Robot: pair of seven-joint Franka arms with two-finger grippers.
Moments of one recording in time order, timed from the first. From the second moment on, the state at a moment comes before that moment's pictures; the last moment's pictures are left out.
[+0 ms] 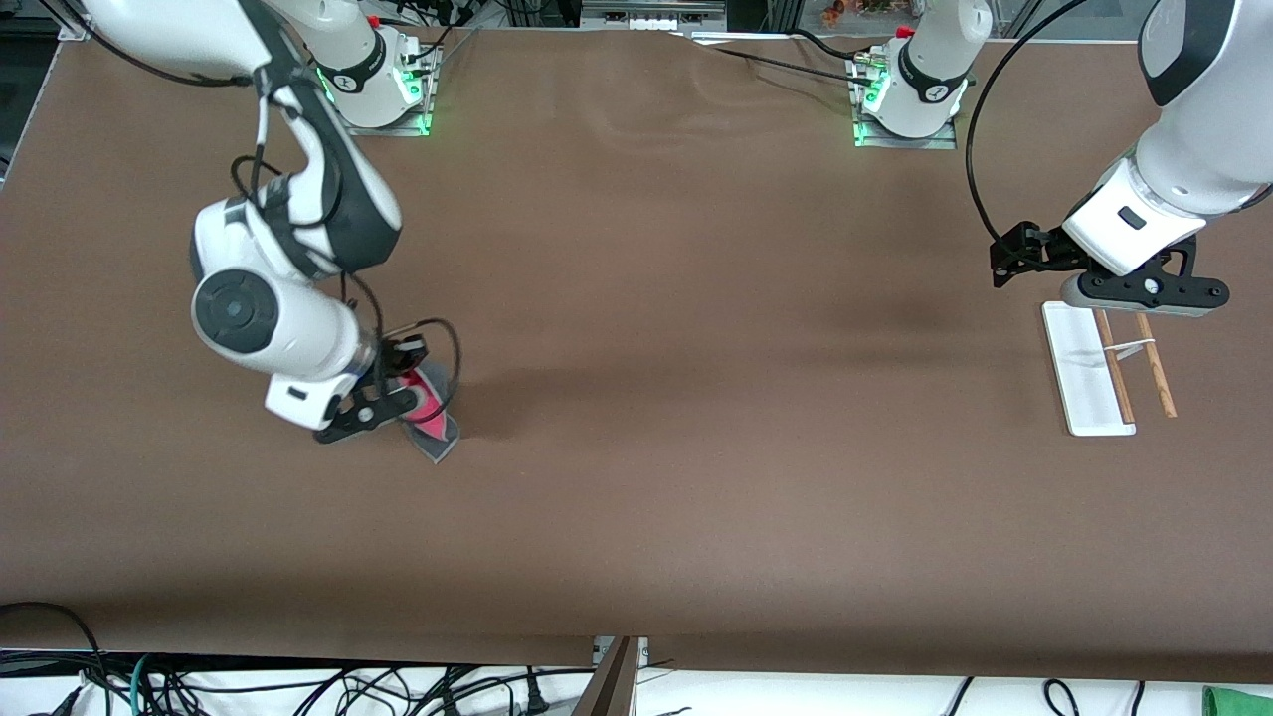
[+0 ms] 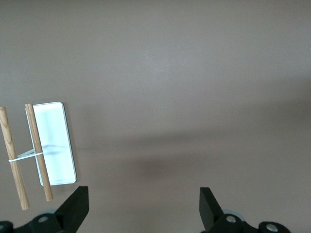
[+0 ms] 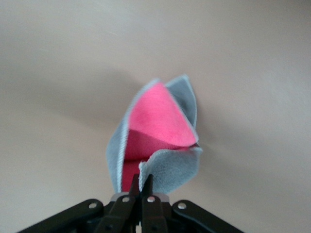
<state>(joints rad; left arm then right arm) 0.05 0.02 -0.18 -1.73 0.03 1.73 -0.05 0.11 0.49 0.29 -1.47 -0.08 1.85 -0.04</state>
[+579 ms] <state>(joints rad) 0.05 0.02 -0.18 -1.73 0.03 1.71 -0.05 0.12 0.47 0.51 -1.40 -0.08 1.85 -0.04</state>
